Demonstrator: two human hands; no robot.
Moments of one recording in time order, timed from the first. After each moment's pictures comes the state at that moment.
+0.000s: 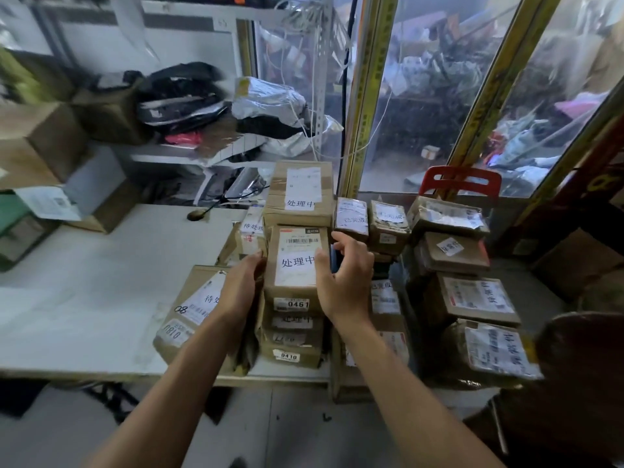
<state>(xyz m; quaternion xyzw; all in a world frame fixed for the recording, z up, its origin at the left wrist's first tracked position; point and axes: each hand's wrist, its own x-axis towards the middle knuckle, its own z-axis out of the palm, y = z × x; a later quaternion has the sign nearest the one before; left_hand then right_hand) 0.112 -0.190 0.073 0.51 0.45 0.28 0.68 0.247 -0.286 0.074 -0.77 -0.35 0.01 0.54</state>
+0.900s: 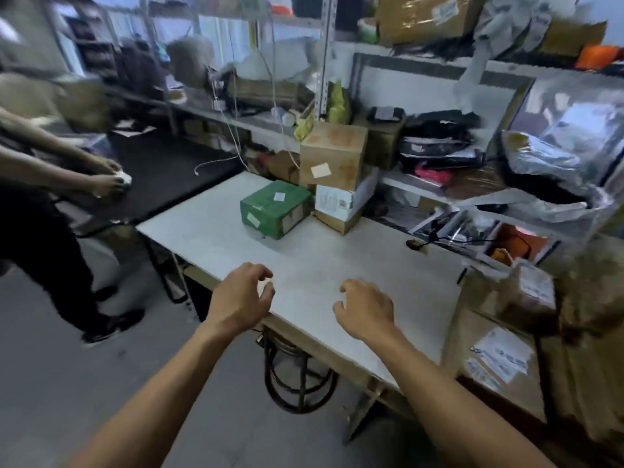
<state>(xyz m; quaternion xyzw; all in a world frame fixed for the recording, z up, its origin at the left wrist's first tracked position) -0.414 -0.027 0.064 0.73 0.62 0.24 0.14 -0.180 -0.047 0.057 -0.72 -0.68 0.08 0.07</state>
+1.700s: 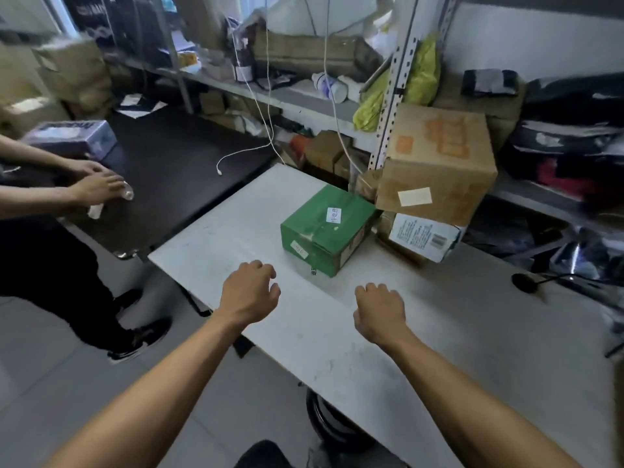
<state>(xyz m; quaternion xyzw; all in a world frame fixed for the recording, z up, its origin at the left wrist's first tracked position) -0.532 0.301 -0.015 0.74 0.66 0.05 0.10 -0.279 0.268 -0.035 -0.67 -0.73 0.04 -0.11</state>
